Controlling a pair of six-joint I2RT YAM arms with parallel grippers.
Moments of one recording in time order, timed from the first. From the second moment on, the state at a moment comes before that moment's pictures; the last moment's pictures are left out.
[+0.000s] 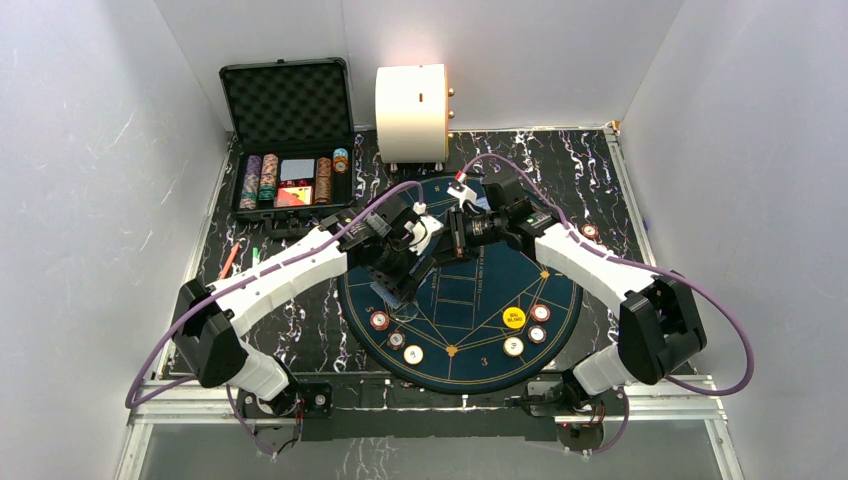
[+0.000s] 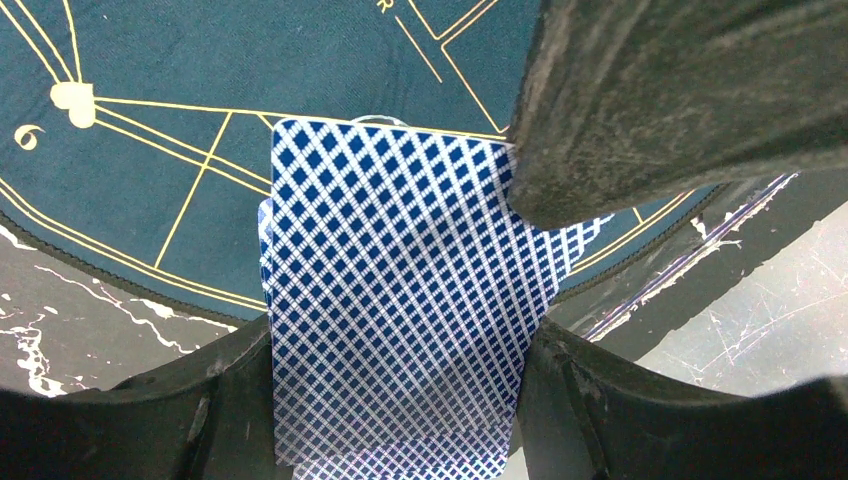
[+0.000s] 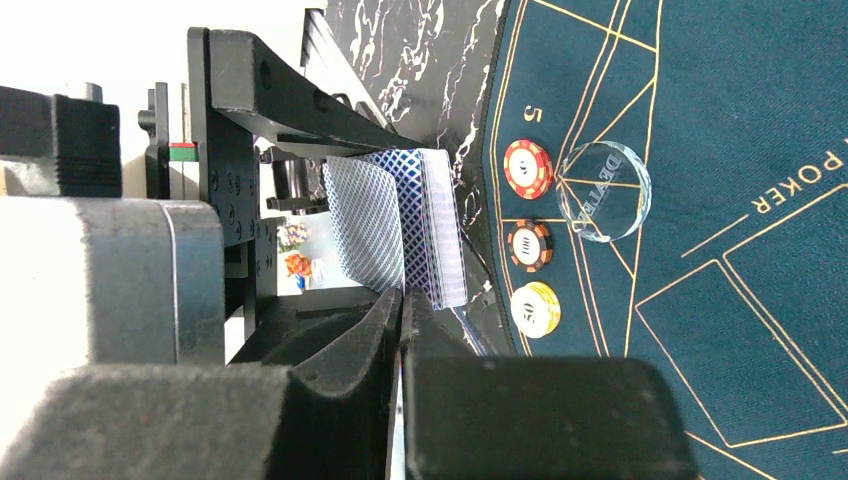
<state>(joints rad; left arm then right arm) -0.84 1.48 1.30 -0.97 0.10 -0.09 0.58 1.46 1.05 -0.29 -0.84 0.67</state>
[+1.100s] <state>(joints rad) -0.84 1.48 1.28 -0.97 0.11 -0.08 0.56 1.49 1.11 -0.40 -0.97 0.58</state>
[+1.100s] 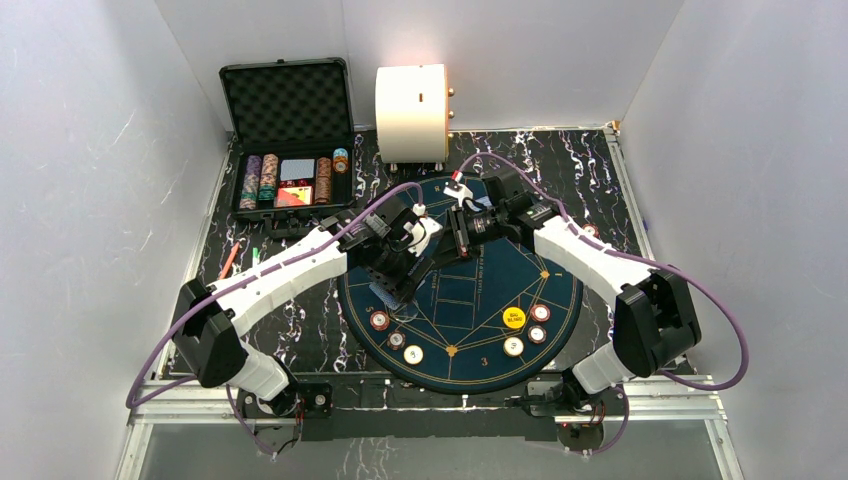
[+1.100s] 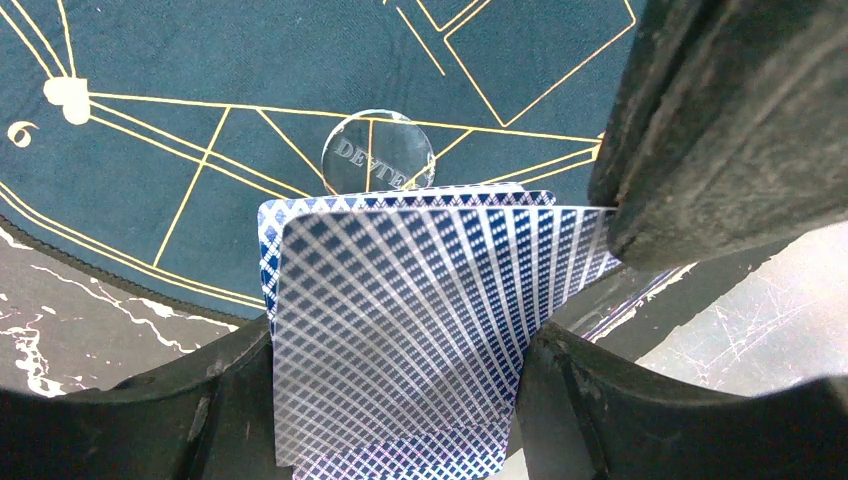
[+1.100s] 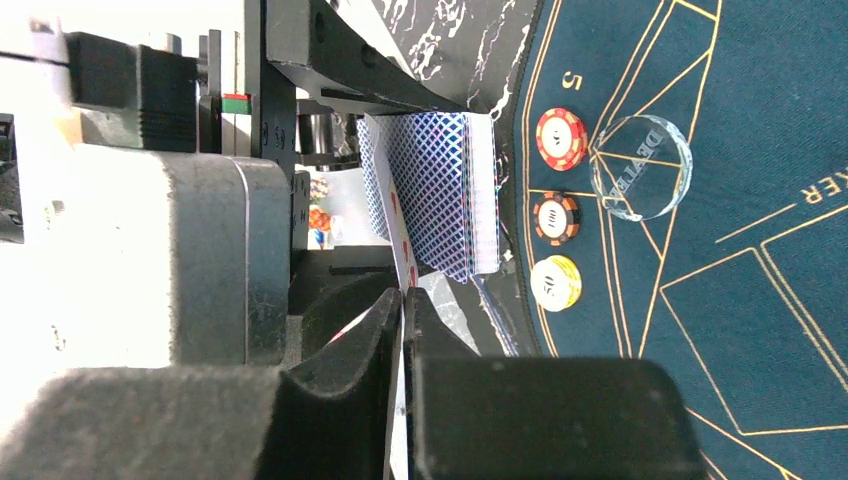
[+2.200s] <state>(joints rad) -0.84 1.43 1.23 -0.97 0.06 -0.10 0.16 1.22 0.91 -0.51 -1.10 0.76</state>
